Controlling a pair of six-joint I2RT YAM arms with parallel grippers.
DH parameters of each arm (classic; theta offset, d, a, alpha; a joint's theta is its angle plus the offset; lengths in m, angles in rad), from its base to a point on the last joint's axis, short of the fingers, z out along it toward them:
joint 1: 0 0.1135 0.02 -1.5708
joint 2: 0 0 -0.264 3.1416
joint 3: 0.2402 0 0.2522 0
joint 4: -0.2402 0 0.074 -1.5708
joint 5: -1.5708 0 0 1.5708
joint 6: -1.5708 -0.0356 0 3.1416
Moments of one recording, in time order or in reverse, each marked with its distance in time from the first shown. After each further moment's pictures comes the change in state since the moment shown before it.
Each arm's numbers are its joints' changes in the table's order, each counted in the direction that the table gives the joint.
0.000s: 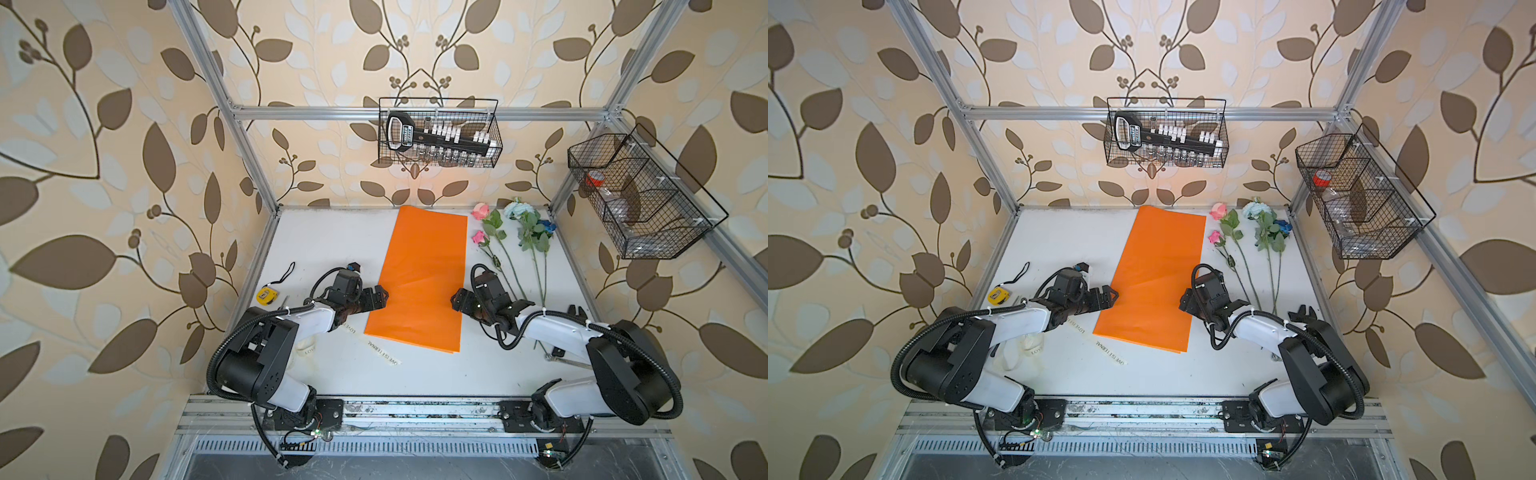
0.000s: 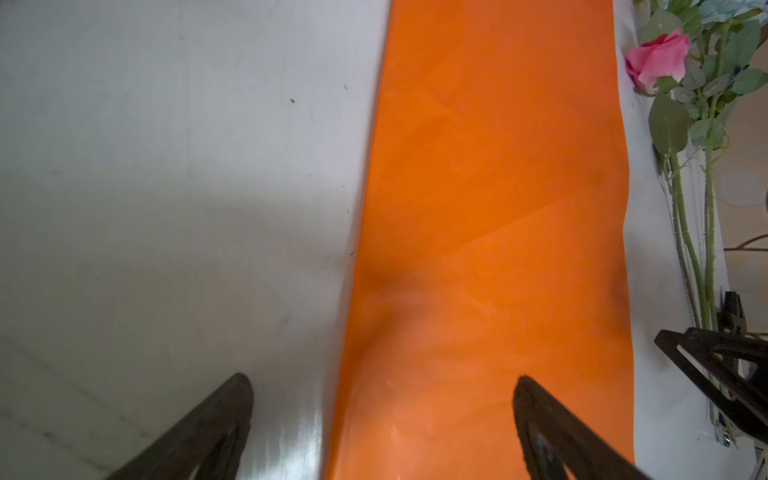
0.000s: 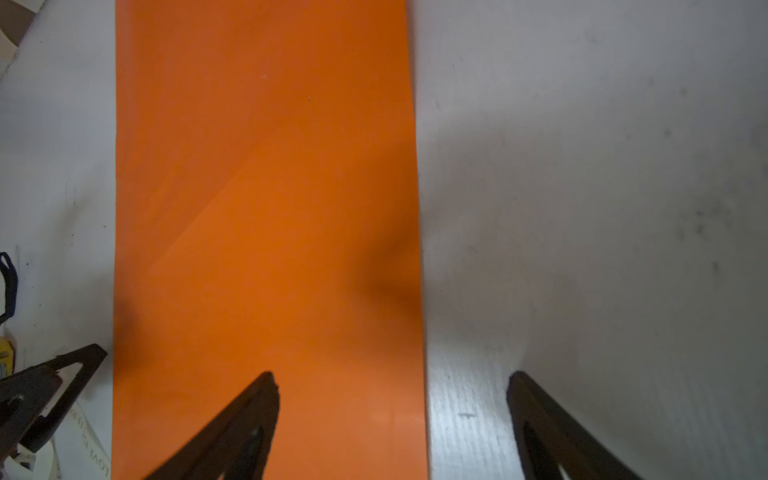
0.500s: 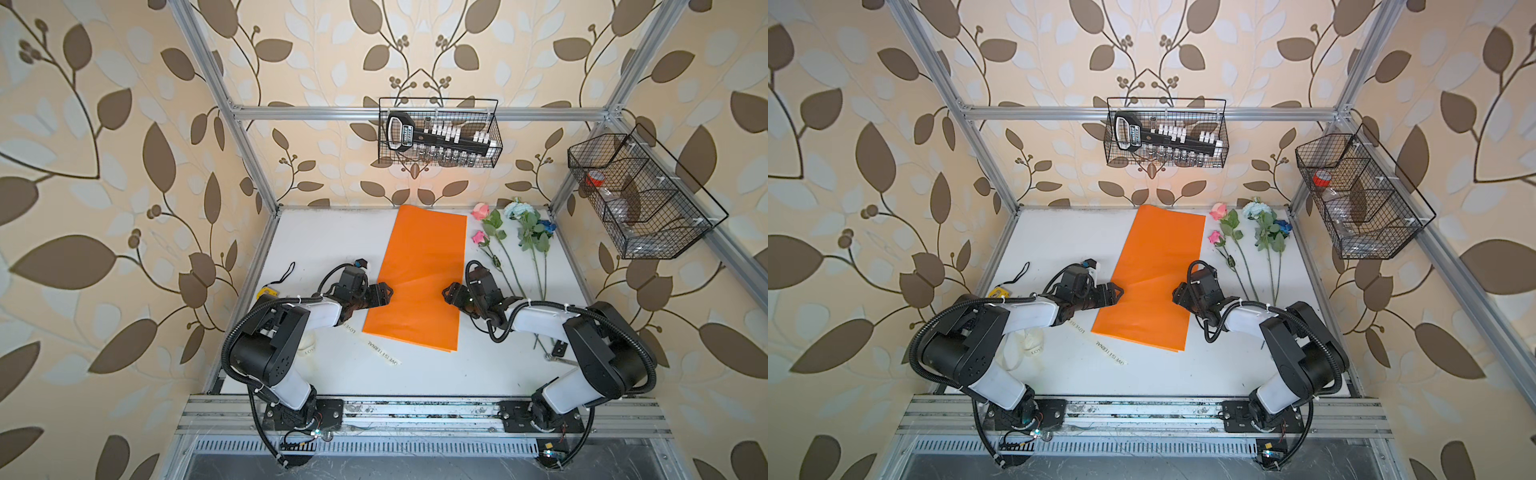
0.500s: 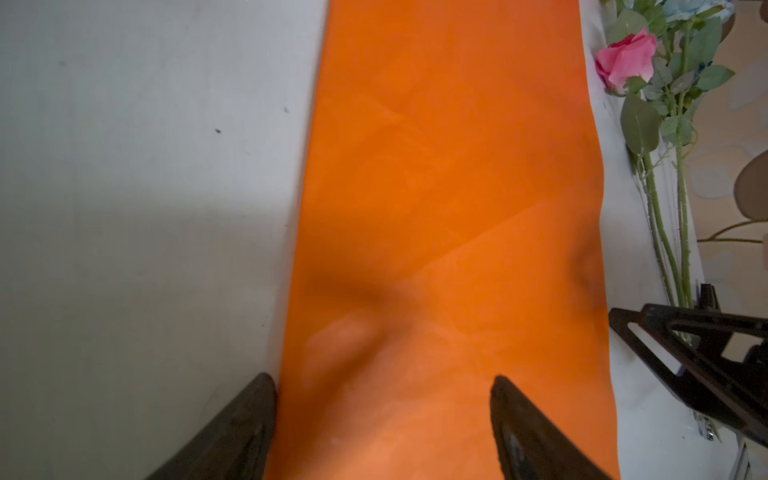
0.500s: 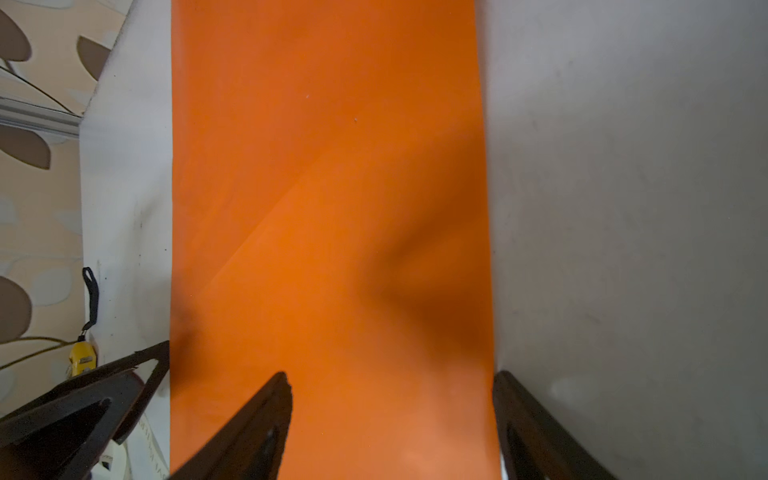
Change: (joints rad) left arm -0.027 0.105 0.048 0.091 -0.039 -0.005; right arm 0.000 0.135 0.042 0.203 0.077 -0.060
